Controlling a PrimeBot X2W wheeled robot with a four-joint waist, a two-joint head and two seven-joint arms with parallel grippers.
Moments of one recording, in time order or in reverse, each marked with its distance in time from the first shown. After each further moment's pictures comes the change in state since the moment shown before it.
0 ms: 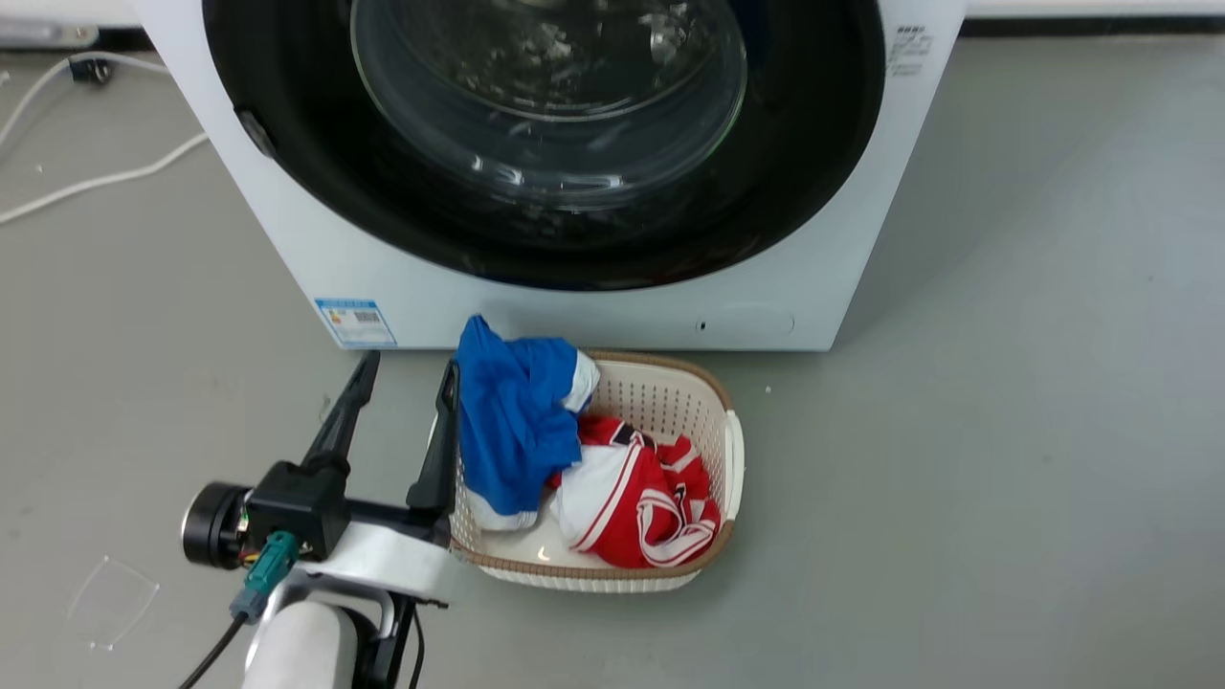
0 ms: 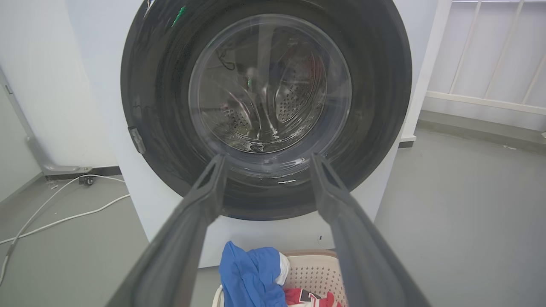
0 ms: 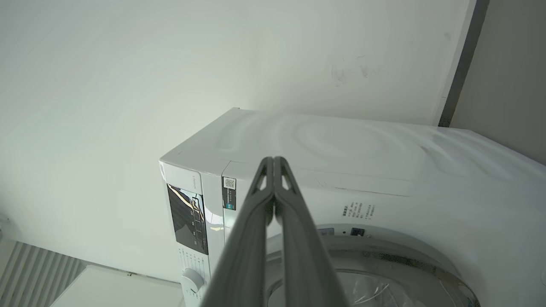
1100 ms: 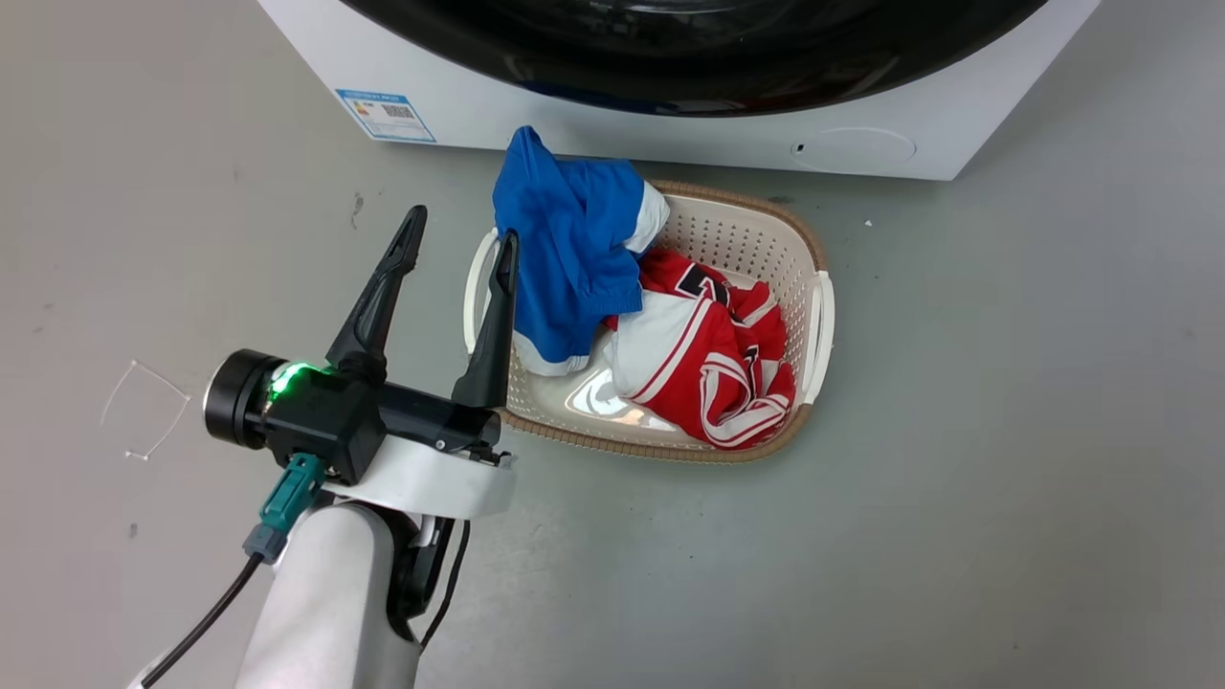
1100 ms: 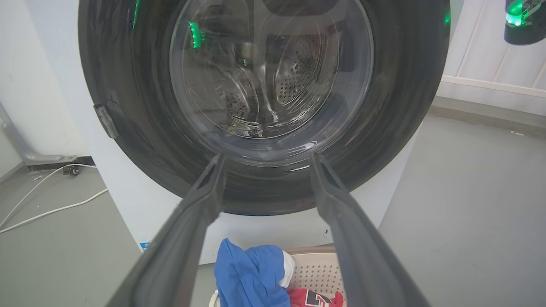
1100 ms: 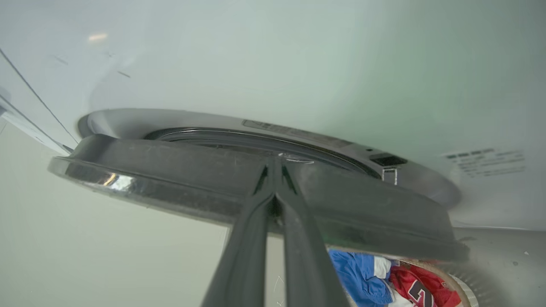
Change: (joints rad) left arm -0.163 -0.027 -0.070 -0.111 0.014 -0.003 0.000; right arm -0.914 0.000 0.633 0.503 -0.302 0.000 0.501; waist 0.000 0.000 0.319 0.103
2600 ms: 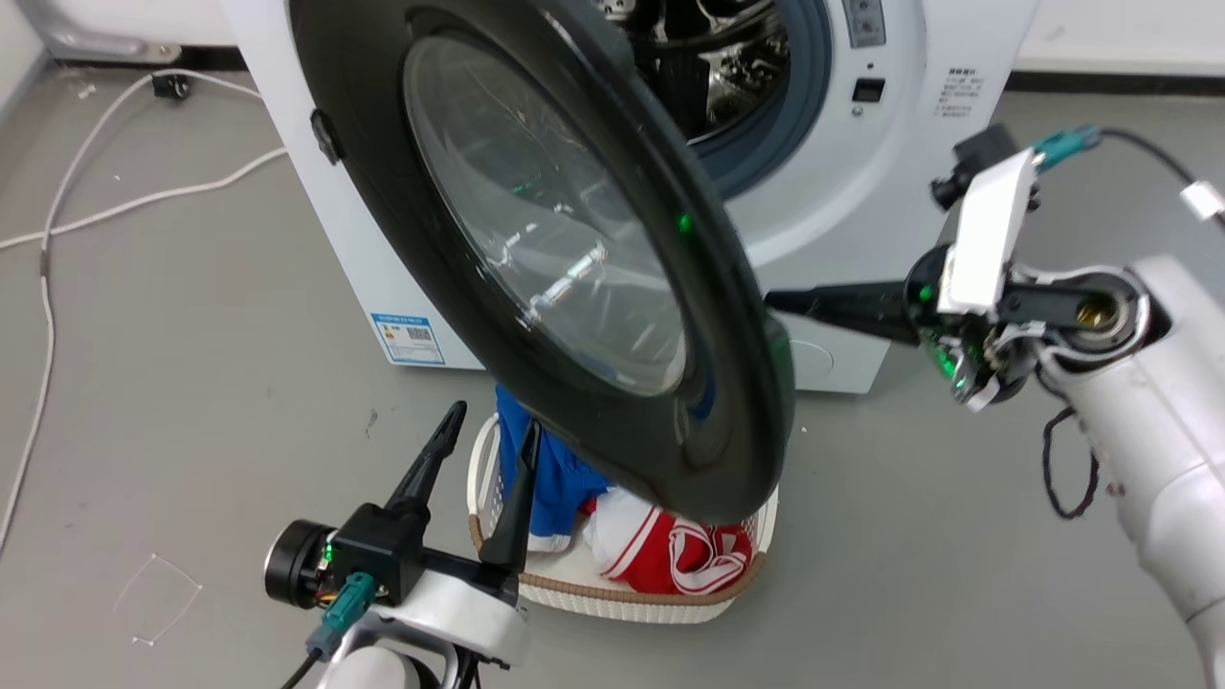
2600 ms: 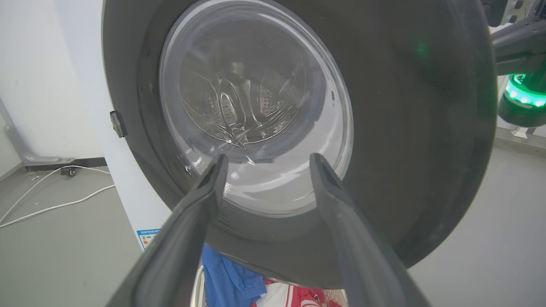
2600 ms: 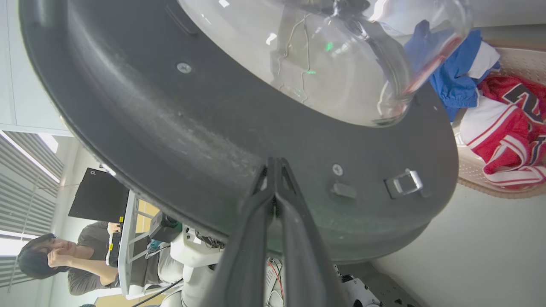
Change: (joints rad) left arm 0.212 0.001 -0.039 0.122 -0.028 0.000 0.000; right arm 0.591 0.097 0.085 -0.304 0.164 0.000 0.415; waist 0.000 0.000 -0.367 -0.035
